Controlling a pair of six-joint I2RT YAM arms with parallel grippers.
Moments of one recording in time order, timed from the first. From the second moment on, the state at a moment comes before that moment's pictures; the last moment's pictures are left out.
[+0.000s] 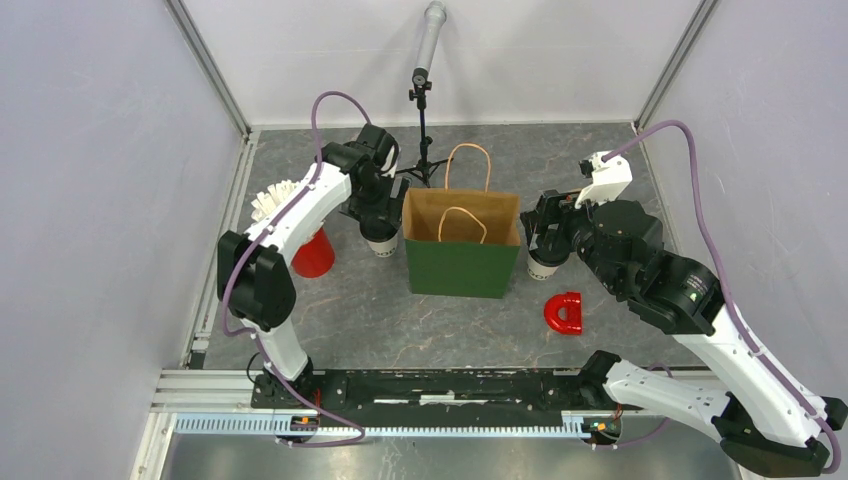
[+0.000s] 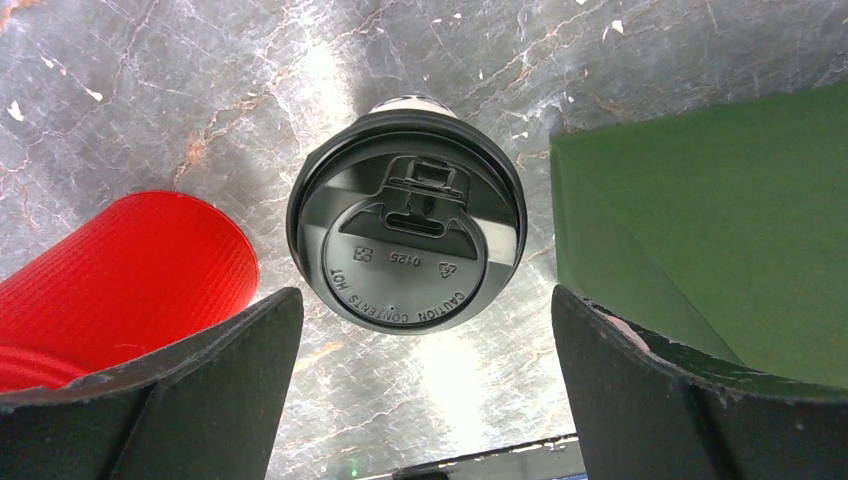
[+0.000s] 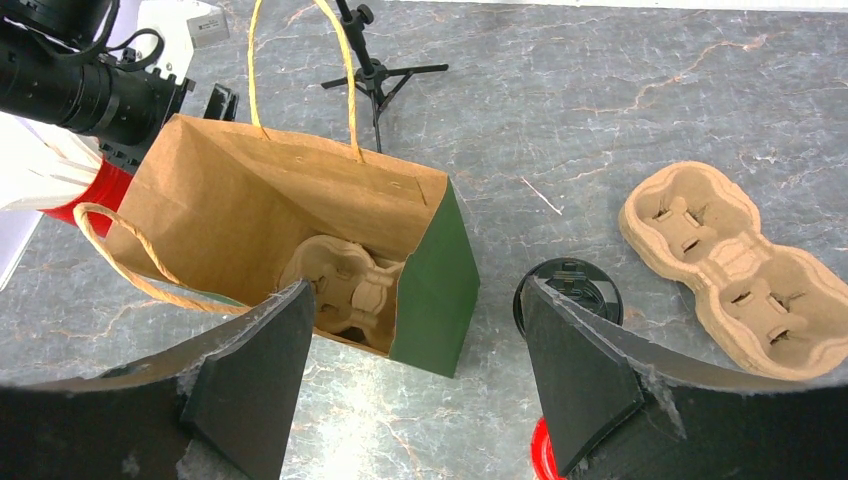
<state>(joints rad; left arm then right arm) -0.45 1.77 1.61 -1.04 -0.05 -0.18 0.82 0.86 1.30 -0.77 0.50 0.37</state>
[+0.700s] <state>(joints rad) -0.46 1.77 1.60 -1.01 -0.07 -0.16 0.82 0.85 1.29 -0.77 0.50 0.37</state>
